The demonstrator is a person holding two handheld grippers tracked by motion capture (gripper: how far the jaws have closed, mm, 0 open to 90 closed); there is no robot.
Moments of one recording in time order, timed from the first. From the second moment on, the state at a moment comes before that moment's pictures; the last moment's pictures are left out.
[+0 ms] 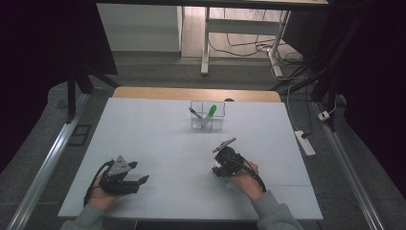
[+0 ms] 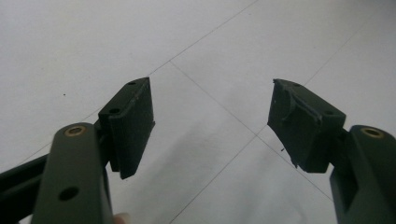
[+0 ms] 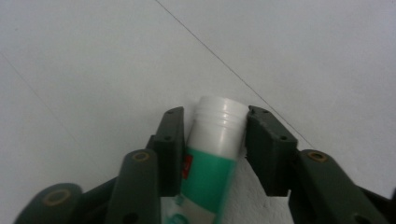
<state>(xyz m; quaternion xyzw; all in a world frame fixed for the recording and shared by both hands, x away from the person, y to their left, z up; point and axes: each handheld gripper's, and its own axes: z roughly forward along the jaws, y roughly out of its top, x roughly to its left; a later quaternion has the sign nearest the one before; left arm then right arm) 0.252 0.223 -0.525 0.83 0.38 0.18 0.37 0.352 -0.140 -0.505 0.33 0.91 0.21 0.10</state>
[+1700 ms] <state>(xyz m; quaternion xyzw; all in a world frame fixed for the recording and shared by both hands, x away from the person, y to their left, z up) 0.252 0.226 -0.524 0.82 0.39 0.18 0.38 0.362 -0.186 -0.430 0.35 0.80 0.45 0.17</state>
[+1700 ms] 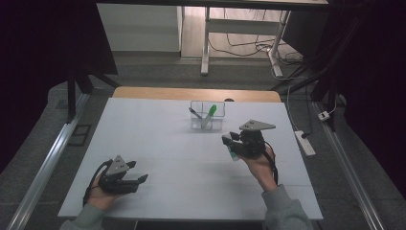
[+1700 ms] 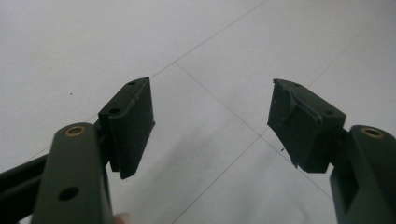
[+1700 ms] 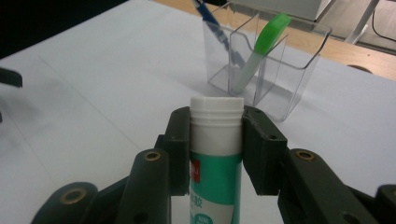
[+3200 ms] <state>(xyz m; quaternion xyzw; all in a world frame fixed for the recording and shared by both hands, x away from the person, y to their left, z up) 0.253 0.227 -0.525 0.82 0.39 0.18 0.38 0.440 -0.176 -0.402 0.40 0.73 0.52 0.19</state>
